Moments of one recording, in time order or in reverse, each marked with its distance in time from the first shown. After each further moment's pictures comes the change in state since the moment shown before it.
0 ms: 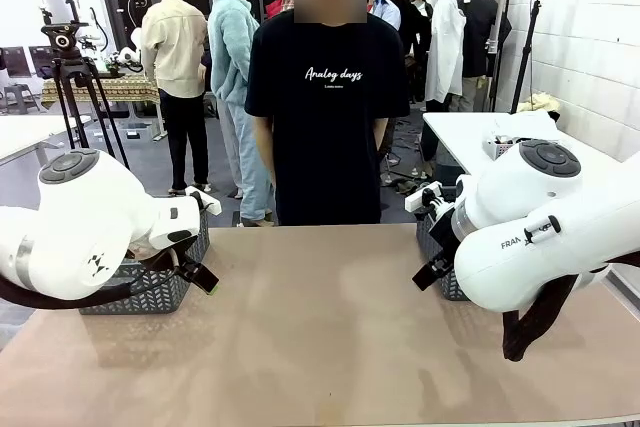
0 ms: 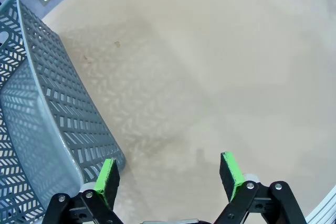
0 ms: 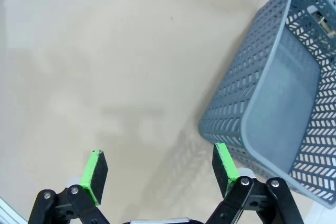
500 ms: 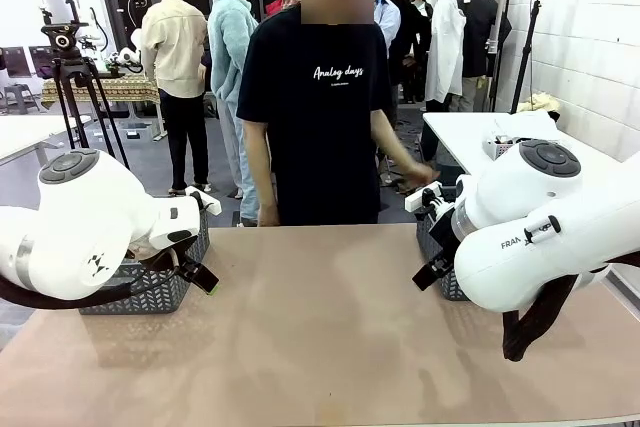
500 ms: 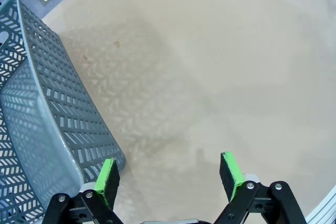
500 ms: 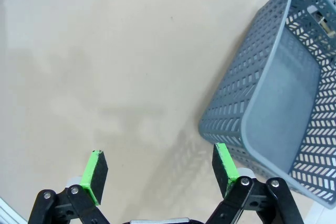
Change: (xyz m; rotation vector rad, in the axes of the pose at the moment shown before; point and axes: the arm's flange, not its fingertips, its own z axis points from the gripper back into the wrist) left arm 0.000 0.000 0.000 0.000 0.000 0.000; right arm 0.000 0.000 0.000 0.000 0.000 0.000
